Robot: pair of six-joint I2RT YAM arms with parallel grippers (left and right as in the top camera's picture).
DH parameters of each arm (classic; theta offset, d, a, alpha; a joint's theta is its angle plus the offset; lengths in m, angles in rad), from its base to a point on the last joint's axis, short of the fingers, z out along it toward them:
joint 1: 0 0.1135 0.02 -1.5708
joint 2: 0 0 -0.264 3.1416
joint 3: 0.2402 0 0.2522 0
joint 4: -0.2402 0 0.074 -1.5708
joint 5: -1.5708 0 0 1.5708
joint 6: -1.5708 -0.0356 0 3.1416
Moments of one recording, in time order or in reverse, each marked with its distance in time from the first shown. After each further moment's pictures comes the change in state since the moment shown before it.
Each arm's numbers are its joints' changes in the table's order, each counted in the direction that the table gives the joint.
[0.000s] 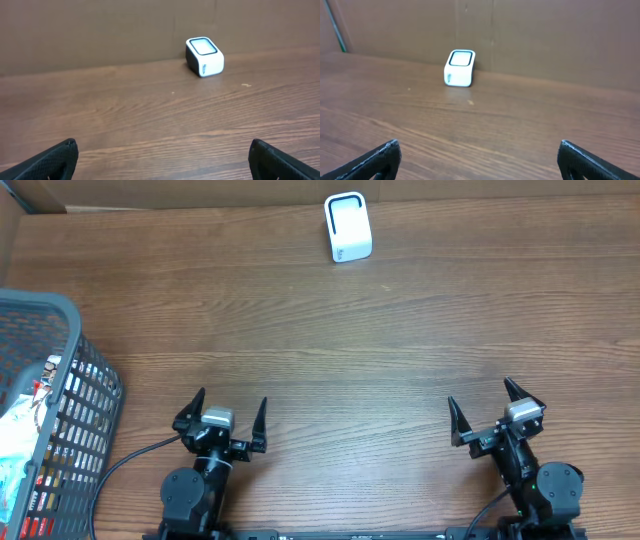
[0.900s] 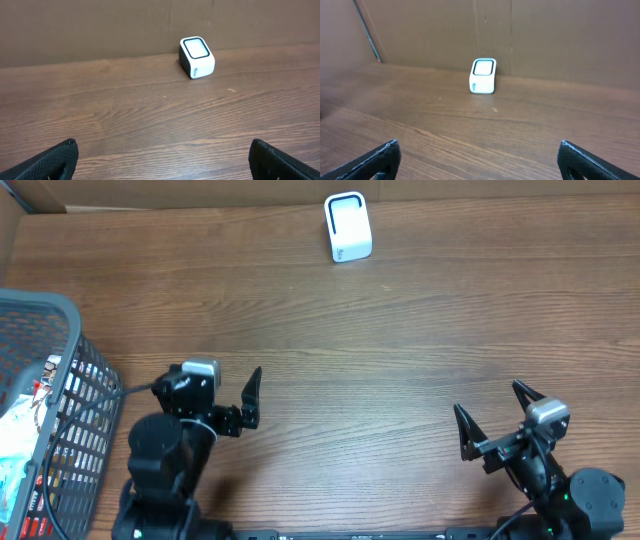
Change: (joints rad) left arm 0.000 0.524 0.551 -0.224 -0.034 0.043; right arm 0.000 0.116 0.364 -0.314 0.089 -0.075
